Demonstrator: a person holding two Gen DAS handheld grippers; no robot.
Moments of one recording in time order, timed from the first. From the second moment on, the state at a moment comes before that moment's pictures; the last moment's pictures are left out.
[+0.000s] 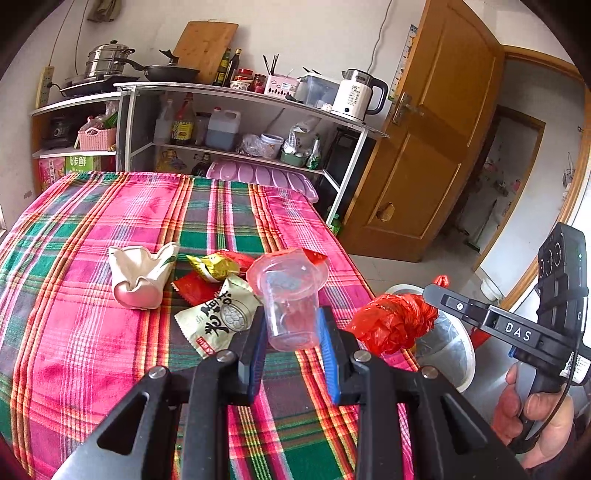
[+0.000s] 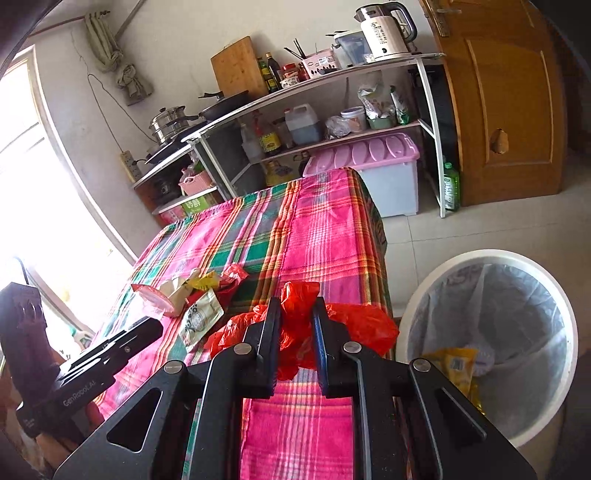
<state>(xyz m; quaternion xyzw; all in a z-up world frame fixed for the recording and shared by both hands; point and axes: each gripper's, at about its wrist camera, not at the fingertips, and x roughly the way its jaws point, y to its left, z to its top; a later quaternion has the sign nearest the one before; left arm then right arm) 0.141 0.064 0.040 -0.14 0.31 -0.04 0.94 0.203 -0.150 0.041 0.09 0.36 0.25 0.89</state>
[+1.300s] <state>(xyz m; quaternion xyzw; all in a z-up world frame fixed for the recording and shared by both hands) 0.209 -0.104 0.021 -0.07 0.36 -0.17 0.91 0.199 -0.320 0.015 0.17 0.36 0.12 0.91</state>
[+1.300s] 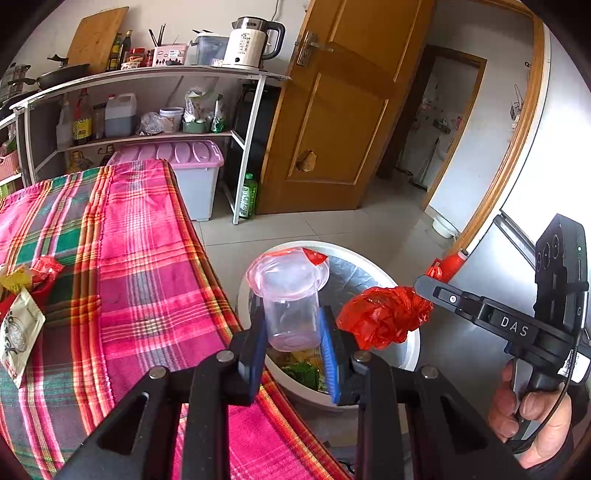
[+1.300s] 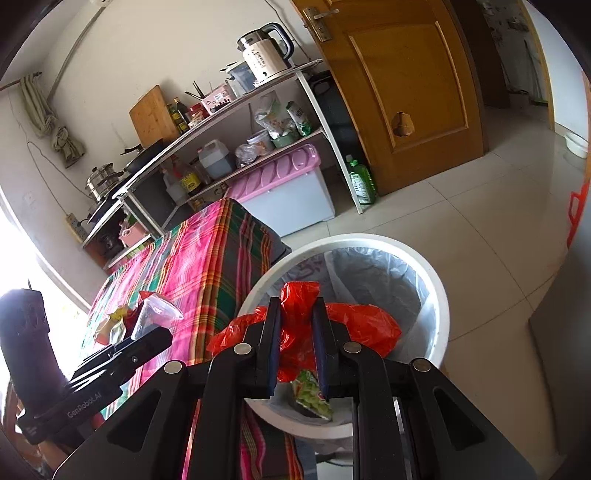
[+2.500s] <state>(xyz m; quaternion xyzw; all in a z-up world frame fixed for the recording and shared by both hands) 0.237 -0.141 -0.020 -0.08 0.44 -0.20 0.87 0.215 -0.336 -0.021 0.16 0.41 0.10 0.89</state>
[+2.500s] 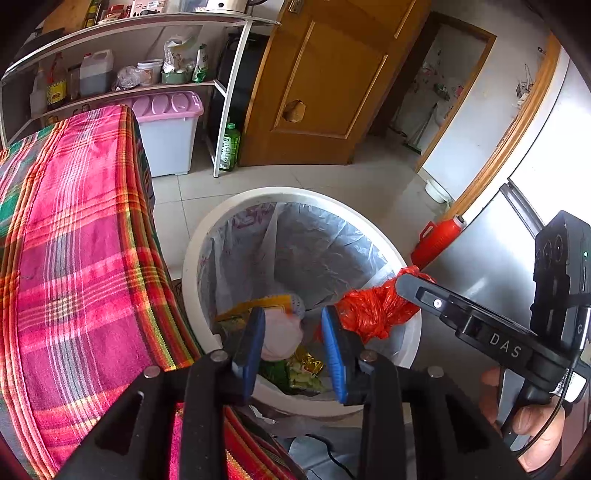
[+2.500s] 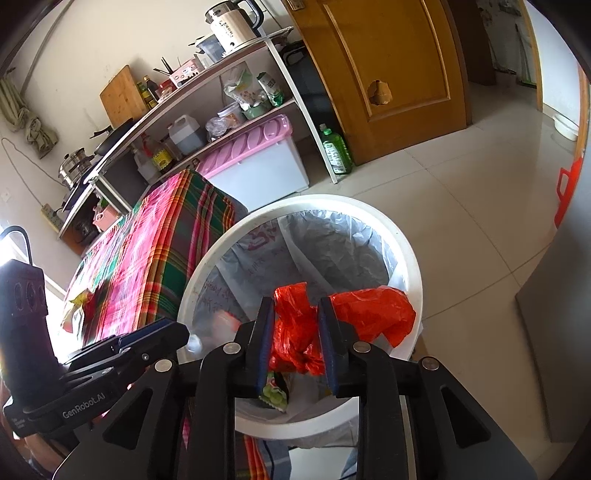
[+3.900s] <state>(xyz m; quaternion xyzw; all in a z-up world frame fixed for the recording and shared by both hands) 0.156 -0.034 0.034 -0.11 0.33 -0.12 0.93 0.166 -0.247 0.036 0.11 0.36 0.19 0.91</state>
